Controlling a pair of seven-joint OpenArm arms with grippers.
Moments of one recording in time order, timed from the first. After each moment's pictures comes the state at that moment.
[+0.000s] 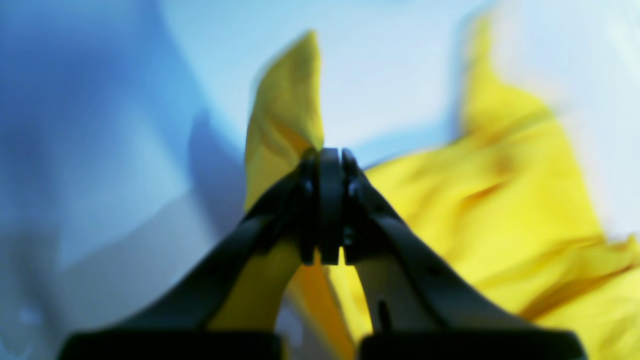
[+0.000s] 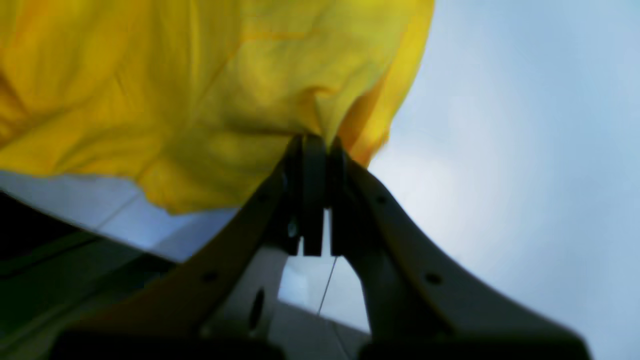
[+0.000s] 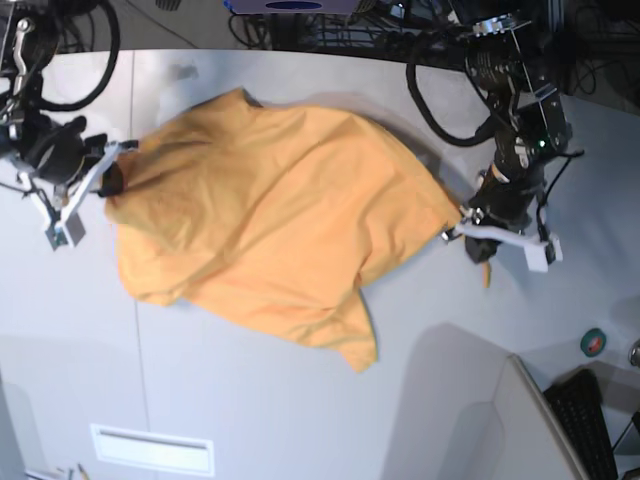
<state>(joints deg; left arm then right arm) 8.2 2.6 -23.5 97.1 -23.8 -7.8 37.4 -15.3 11.8 17.6 107.3 28.6 21.0 -68.0</state>
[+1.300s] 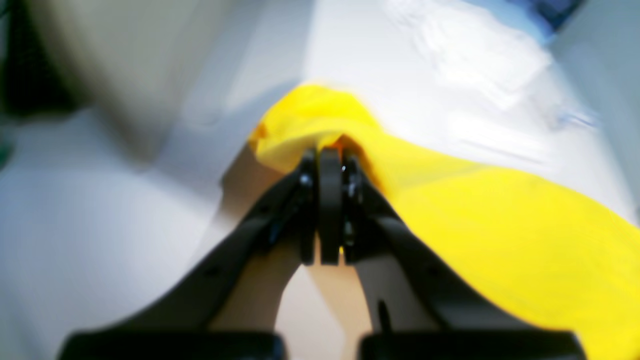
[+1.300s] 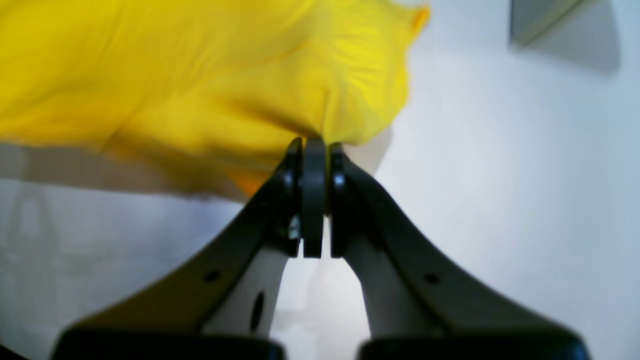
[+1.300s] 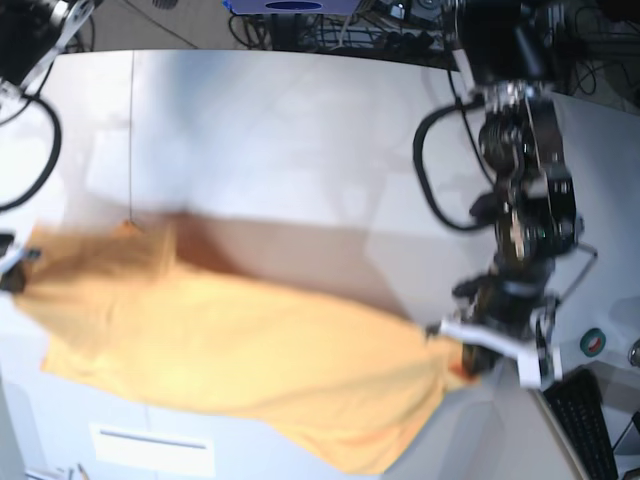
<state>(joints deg) -1.8 -5.4 -8.4 104.6 -18.8 -1.2 37.0 0.6 10.9 36.6 108.6 27.8 25.2 -75.0</state>
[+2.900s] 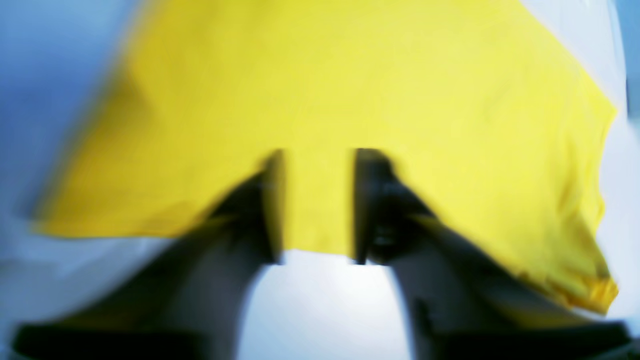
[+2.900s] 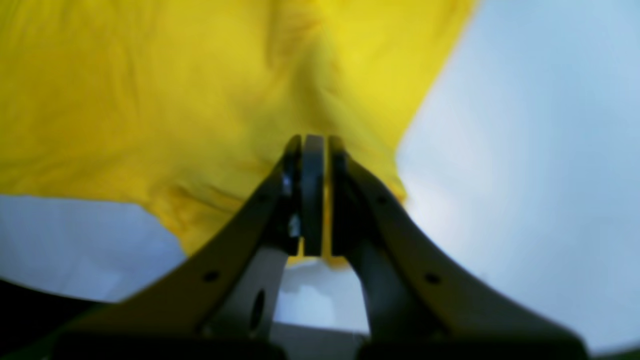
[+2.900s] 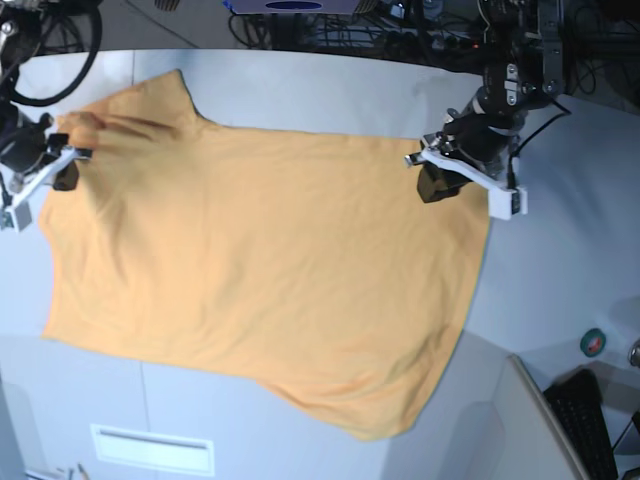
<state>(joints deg) 24.0 -8.4 -6.9 106.0 -35.8 -1.3 37.5 -15.3 8.5 30.6 98.3 27.9 25.4 -61.5</state>
